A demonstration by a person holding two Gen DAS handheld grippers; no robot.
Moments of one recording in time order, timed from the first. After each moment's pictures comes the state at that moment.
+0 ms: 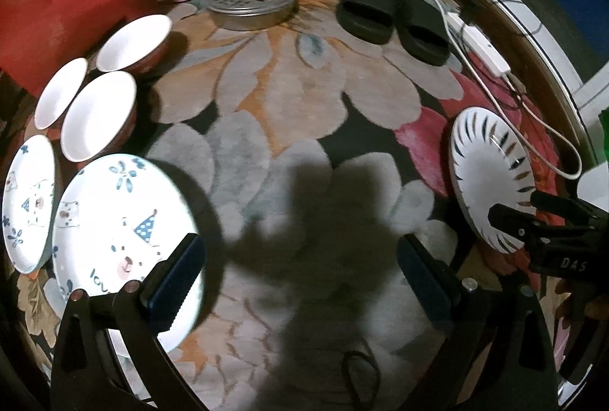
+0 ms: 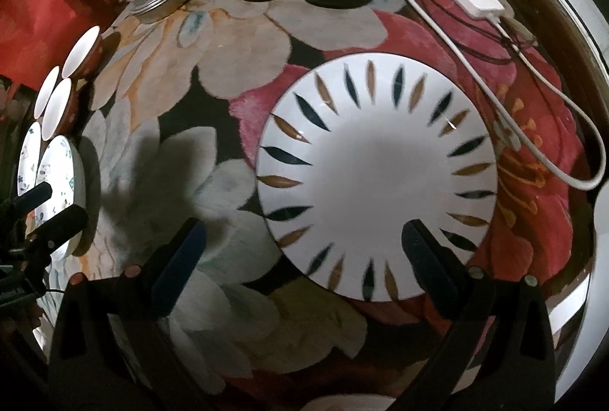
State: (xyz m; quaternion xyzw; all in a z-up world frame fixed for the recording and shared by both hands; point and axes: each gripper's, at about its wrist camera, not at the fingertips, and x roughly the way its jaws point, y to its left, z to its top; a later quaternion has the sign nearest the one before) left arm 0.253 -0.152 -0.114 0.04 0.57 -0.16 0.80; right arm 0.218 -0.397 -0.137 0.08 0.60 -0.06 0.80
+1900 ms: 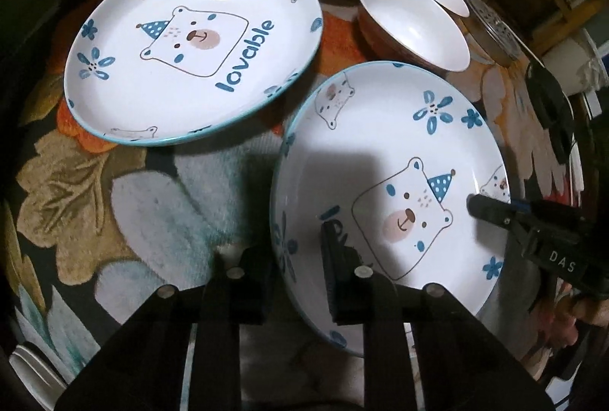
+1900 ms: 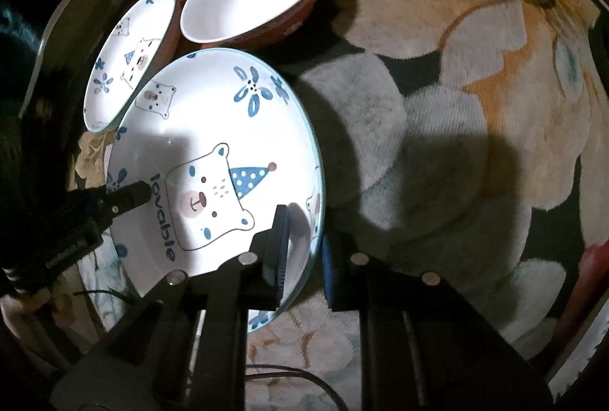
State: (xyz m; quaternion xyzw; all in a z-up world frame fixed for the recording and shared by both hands) left arm 0.250 0.087 -0.183 -0.13 0.61 0.01 0.78; right arm 0.306 -0.147 -0.204 -0.05 0.64 0.23 0.74
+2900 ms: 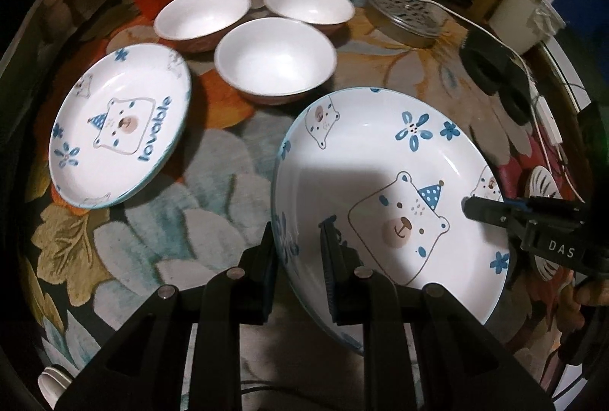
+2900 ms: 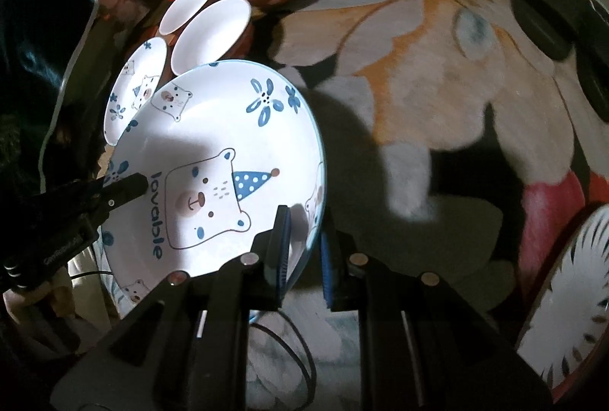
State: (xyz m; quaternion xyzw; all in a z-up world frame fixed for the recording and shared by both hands) left arm 0.256 -0.002 -0.123 -0.05 0.58 -0.06 0.81; right arm 0.285 -0.243 -0.162 0.04 0.62 0.20 0.76
